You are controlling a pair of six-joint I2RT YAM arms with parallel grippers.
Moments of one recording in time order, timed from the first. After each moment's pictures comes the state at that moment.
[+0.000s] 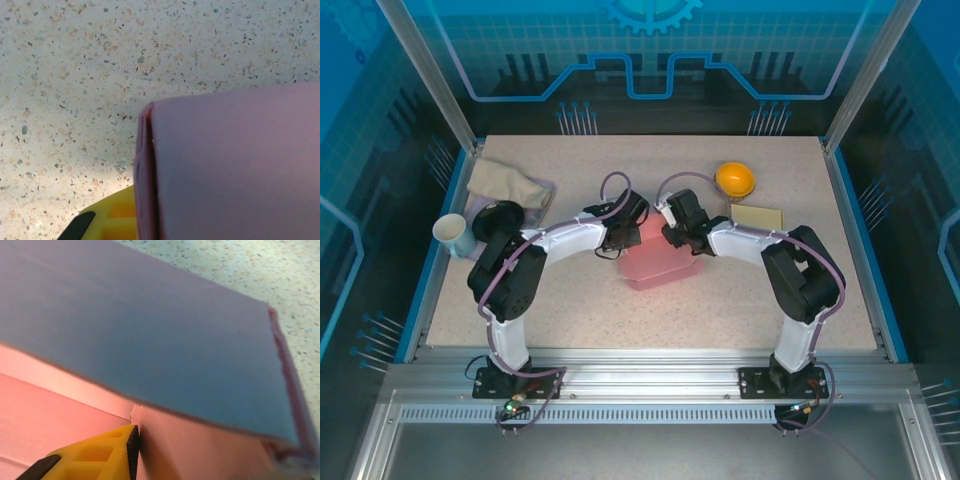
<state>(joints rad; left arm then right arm) -0.59 1.88 1.27 -0.52 -0.22 -0.80 0.58 1.83 1.09 -0.13 0.23 -0.16</state>
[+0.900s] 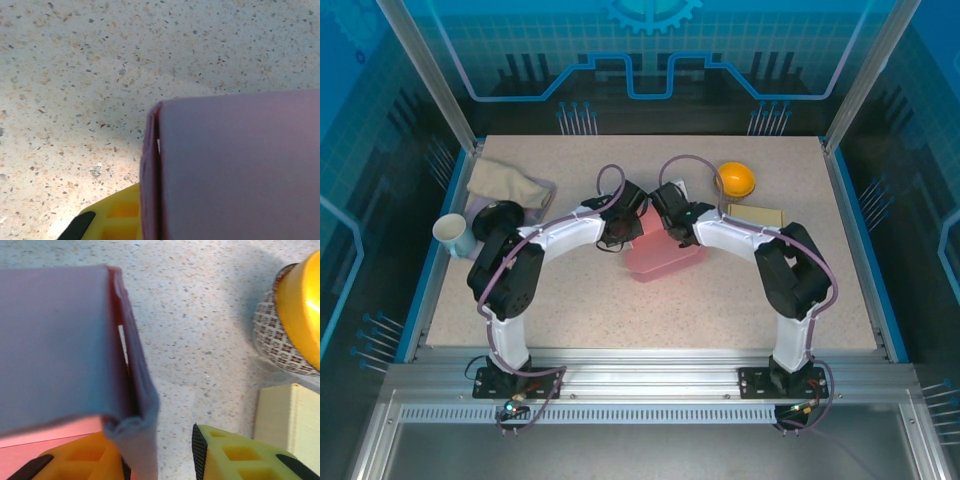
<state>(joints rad) -0.57 1.89 1.32 -0.54 -0.18 -0.88 0.64 1.88 1.29 -0.40 0.56 0.23</state>
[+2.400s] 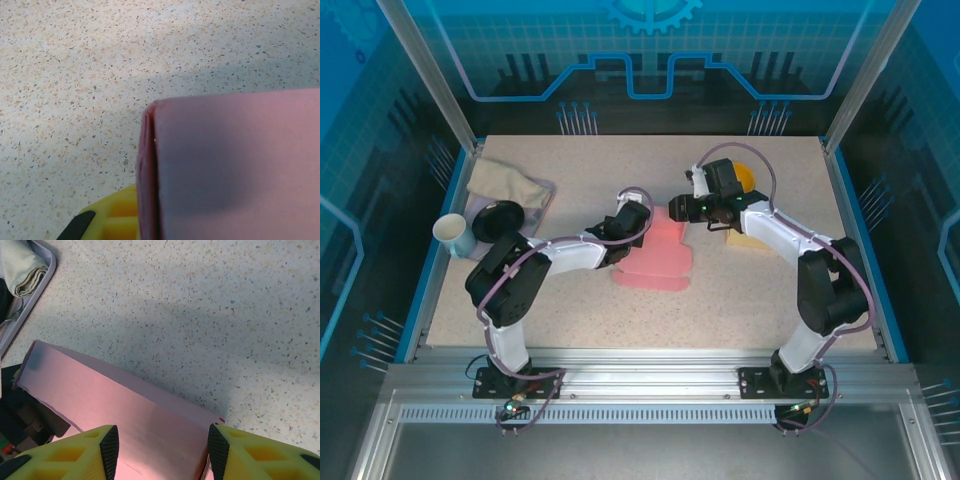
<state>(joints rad) -0.64 1.85 1.06 0.02 -0.48 -0.32 0.38 1.69 1.20 -0.35 -0.28 0.30</state>
